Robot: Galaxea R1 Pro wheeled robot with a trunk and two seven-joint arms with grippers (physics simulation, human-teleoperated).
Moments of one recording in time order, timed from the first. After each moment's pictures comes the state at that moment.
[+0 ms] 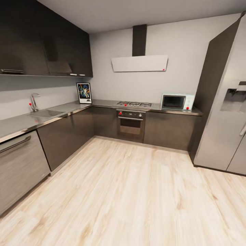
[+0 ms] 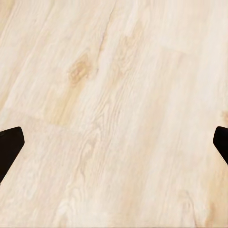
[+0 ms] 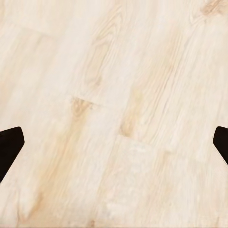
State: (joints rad) left arm 0.02 -0.01 0.01 -0.76 0.00 0.00 -0.01; right arm -0.06 -0.04 0.01 -0.52 0.01 -0.12 0.01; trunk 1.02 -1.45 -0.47
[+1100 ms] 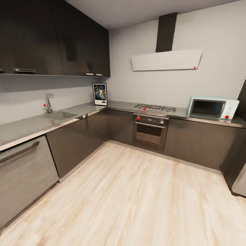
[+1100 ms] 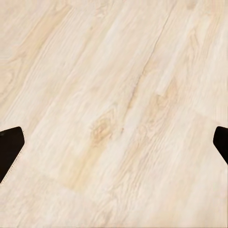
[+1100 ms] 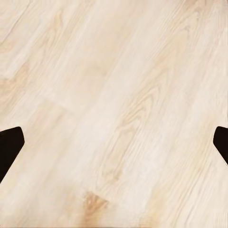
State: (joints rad) left arm 0.02 -0.01 0.01 -0.76 0.00 0.00 -0.01; right arm -0.06 -0.04 0.01 -0.52 0.01 -0.12 0.01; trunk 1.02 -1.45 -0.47
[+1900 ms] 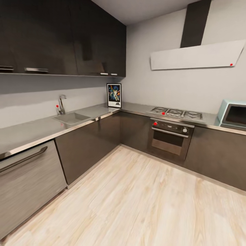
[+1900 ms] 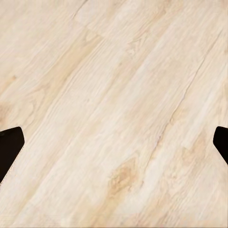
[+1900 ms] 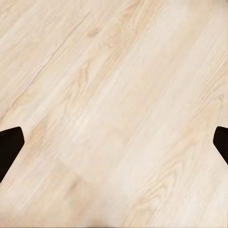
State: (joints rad) left arm 0.02 -0.01 0.02 -0.76 0.00 0.00 -0.01; right arm -0.06 -0.04 0.01 -0.52 0.01 -0.12 0.01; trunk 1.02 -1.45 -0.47
